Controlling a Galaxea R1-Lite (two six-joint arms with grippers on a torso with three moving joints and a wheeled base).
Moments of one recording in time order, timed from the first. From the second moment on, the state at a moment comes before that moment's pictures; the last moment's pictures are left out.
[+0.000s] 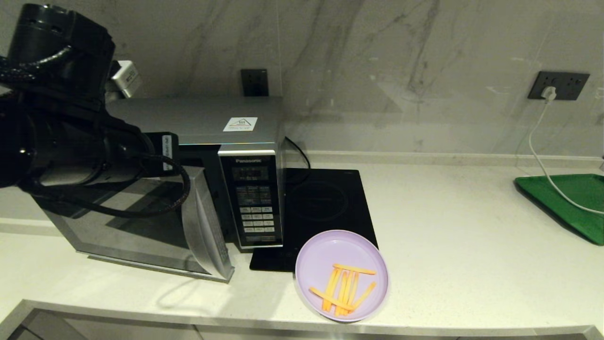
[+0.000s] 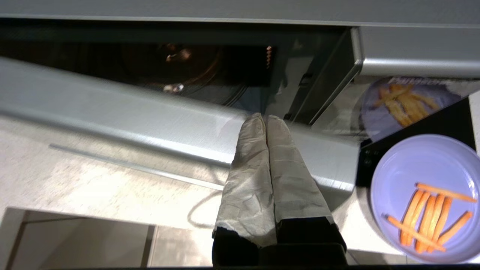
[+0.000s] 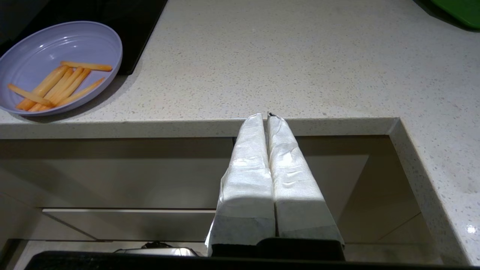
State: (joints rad) left arm -0.50 1.49 -1.40 0.44 0.48 -0.30; right arm 0.00 0.00 -0.11 0.26 -0.04 0.10
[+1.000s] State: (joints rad) left arm -0.50 1.50 -1.40 0.31 0.46 -0.25; right arm 0.00 0.00 -0.11 0.26 -0.04 0.10
